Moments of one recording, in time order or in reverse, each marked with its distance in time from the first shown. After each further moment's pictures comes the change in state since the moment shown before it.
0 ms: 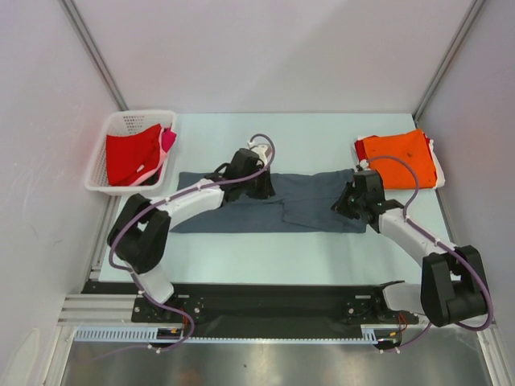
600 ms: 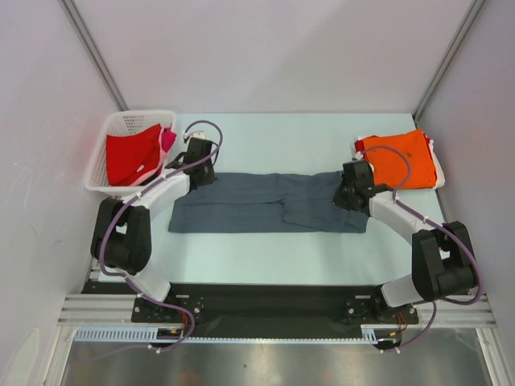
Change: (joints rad) left arm 0.341 -0.087 0.006 -0.238 -0.446 0.017; right arm 0.045 0.169 0.170 -0.104 0.183 0.011
